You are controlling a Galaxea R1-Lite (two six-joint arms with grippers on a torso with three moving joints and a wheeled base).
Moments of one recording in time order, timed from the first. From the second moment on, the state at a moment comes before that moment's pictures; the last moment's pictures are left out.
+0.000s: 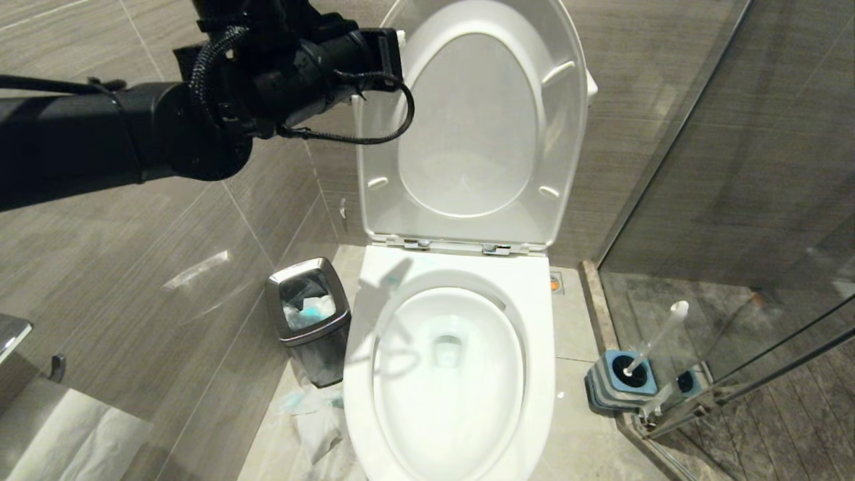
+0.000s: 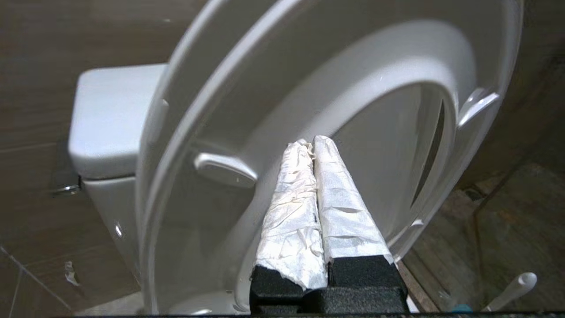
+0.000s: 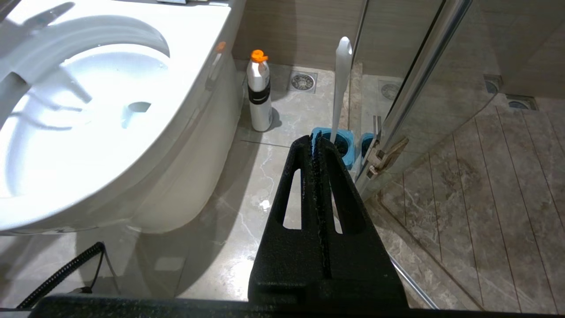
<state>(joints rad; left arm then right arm) -0.52 1.99 -1.95 -0.33 -0.09 0.05 0.00 0.00 0.00 0.00 -0.03 0.03</state>
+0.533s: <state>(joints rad) -0.46 2.07 -1.97 -0.42 -0.09 0.03 0.00 0.00 0.00 0.00 -0.03 0.03</state>
